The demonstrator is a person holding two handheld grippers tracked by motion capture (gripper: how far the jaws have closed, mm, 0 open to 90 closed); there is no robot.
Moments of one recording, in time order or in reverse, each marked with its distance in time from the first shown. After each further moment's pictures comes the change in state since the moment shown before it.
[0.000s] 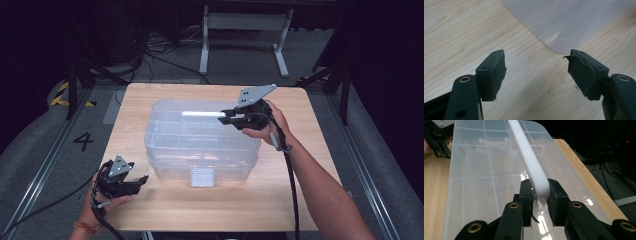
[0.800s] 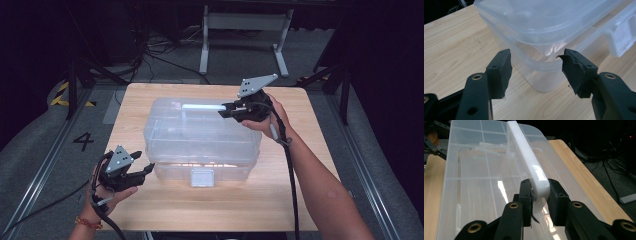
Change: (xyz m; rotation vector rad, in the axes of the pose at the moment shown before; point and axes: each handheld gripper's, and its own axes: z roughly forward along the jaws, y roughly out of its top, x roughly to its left) left arm -0.016 0.045 -0.032 -0.144 -0.006 0.004; right arm -0.017 0.008 -0.001 -0.005 0.016 0.057
